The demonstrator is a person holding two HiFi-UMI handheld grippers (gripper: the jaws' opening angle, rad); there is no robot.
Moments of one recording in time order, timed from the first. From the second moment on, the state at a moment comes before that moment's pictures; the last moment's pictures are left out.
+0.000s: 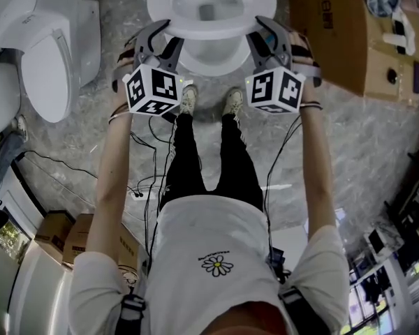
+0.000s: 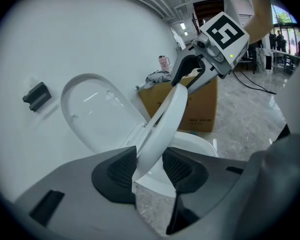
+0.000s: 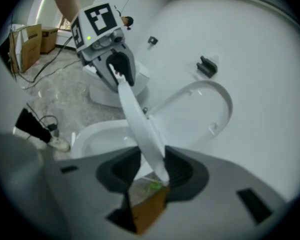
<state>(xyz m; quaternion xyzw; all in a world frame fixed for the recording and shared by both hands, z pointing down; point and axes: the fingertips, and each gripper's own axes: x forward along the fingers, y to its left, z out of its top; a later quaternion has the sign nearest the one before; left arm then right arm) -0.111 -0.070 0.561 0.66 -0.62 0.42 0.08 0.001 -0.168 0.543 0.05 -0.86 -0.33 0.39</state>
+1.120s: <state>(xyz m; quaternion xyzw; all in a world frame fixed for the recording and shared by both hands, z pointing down) -0.059 -0.020 0.653 0.69 -0.52 0.48 0.15 0.053 -0.116 0.638 -0.05 -0.82 -0.31 0.48</state>
